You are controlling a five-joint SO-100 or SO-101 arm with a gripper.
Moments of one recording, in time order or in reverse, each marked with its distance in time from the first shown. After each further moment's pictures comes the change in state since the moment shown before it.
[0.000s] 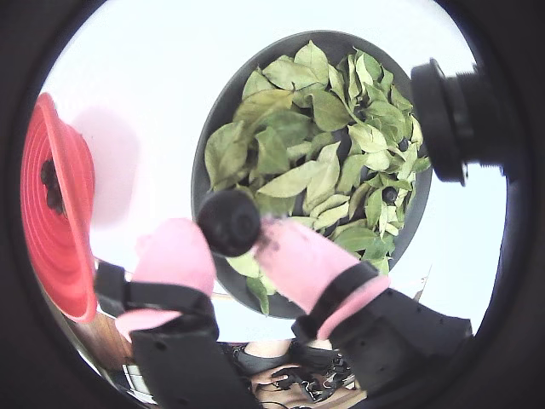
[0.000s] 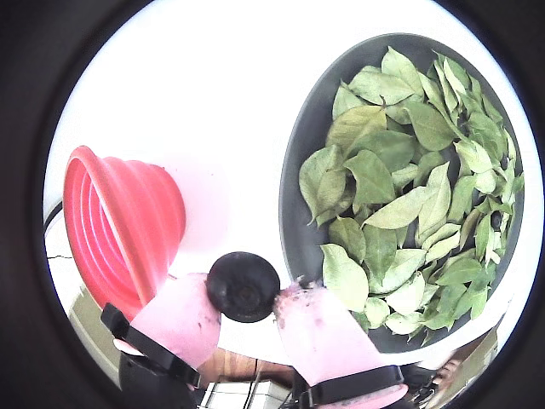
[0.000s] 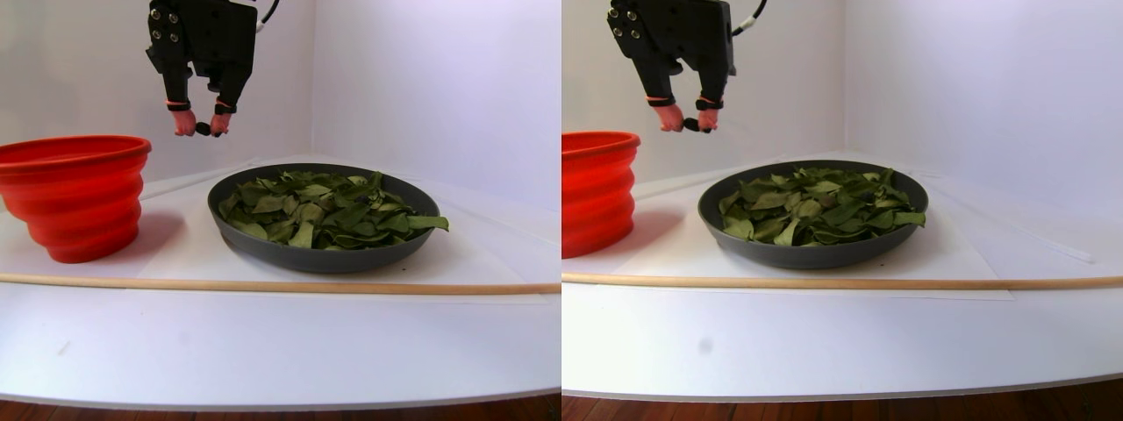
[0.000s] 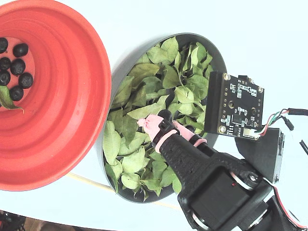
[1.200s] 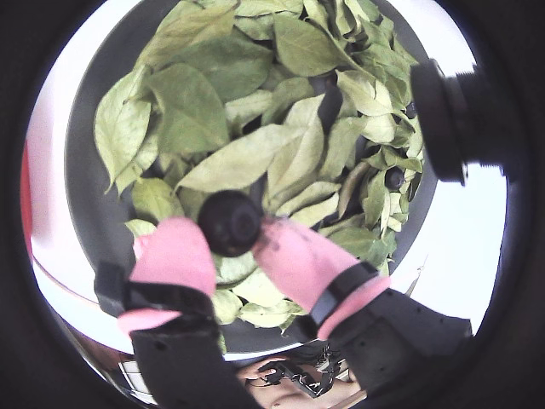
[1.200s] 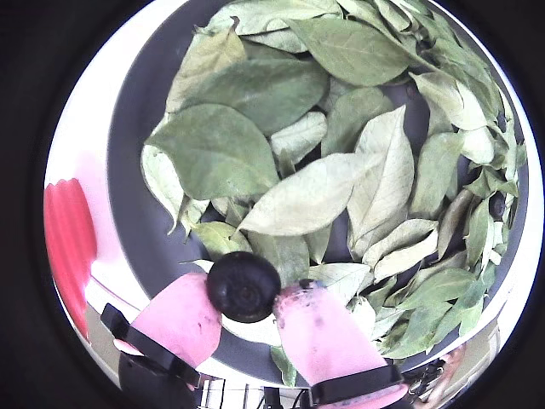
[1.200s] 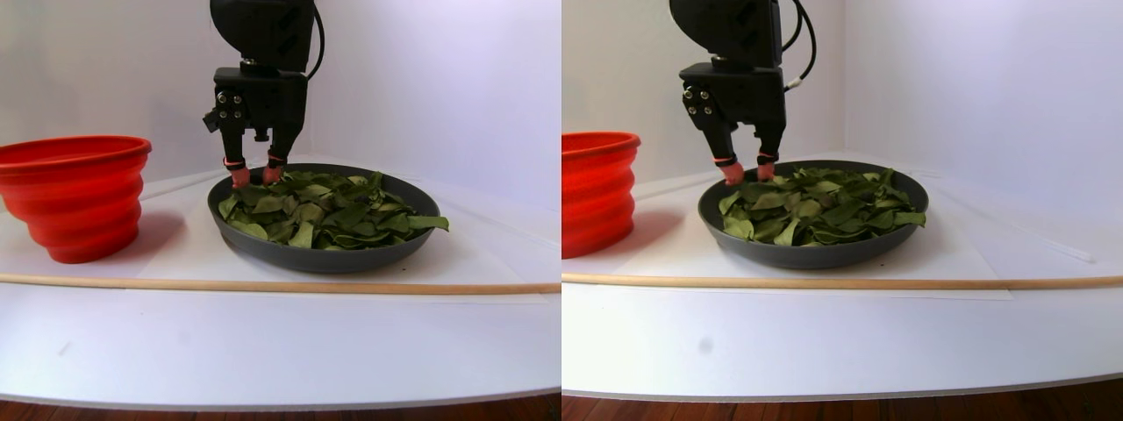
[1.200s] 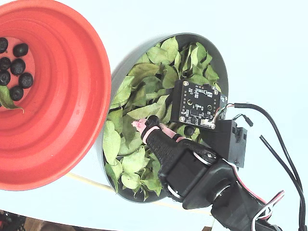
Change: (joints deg) arm 10.7 -19.7 -3.4 -12.8 -6.7
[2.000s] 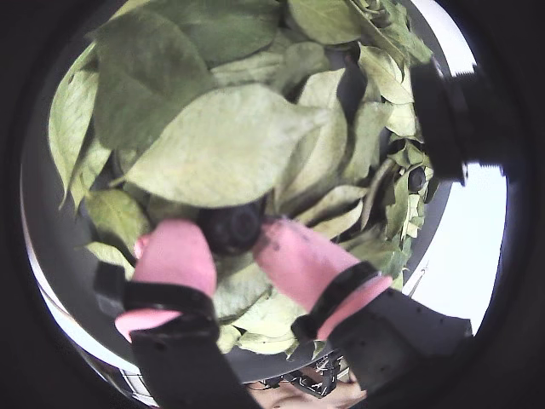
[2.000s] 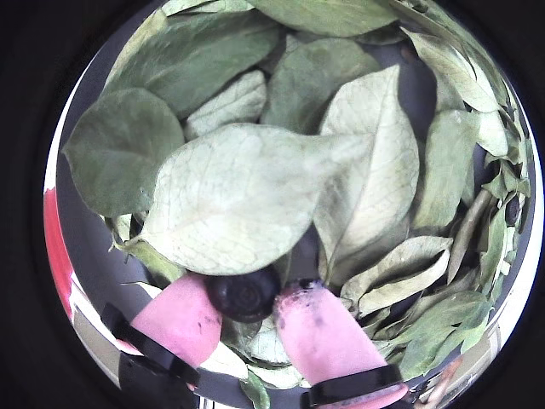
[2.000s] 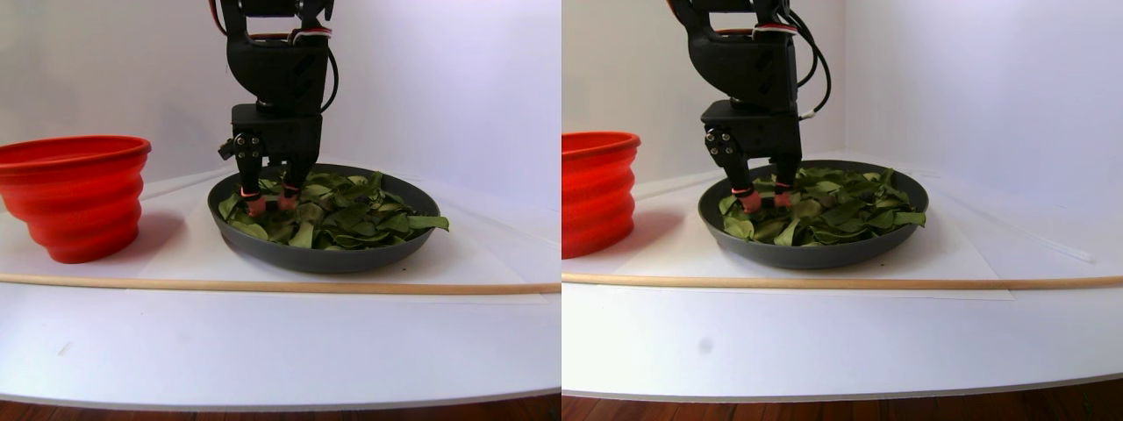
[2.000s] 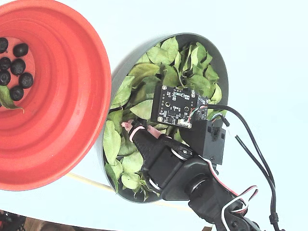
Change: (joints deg) arm 3.3 -12.5 -2.5 -10.3 -2.6
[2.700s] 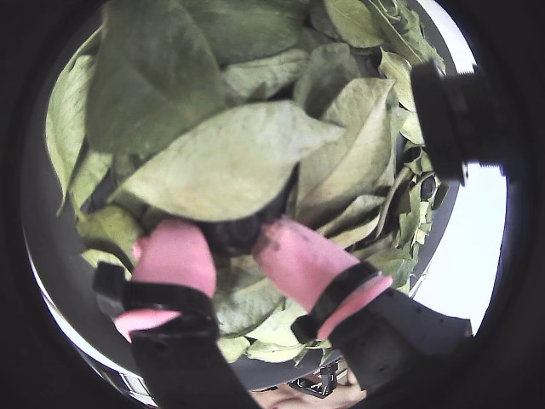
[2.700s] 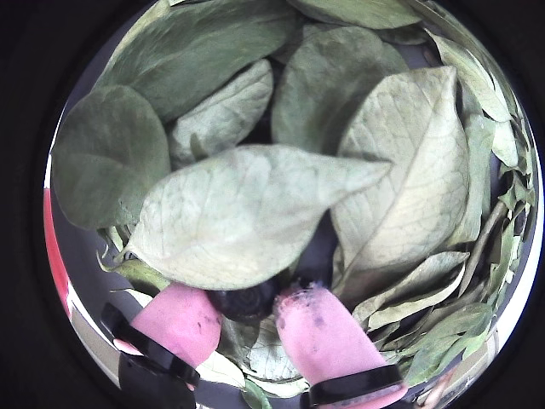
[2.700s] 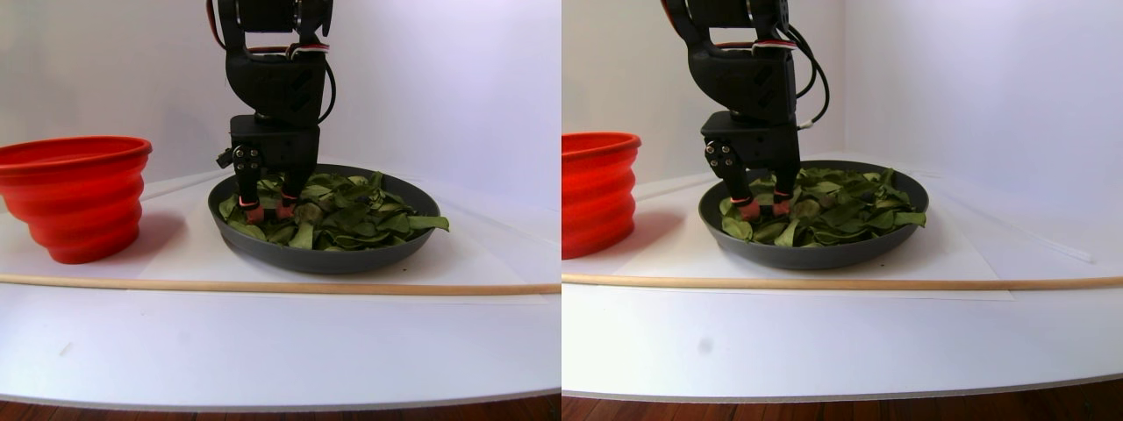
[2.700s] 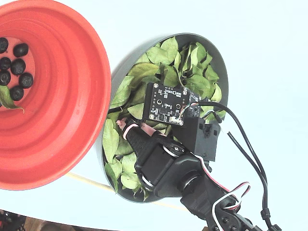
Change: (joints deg) arm 0.0 -4.9 -1.8 -2.3 -0.6
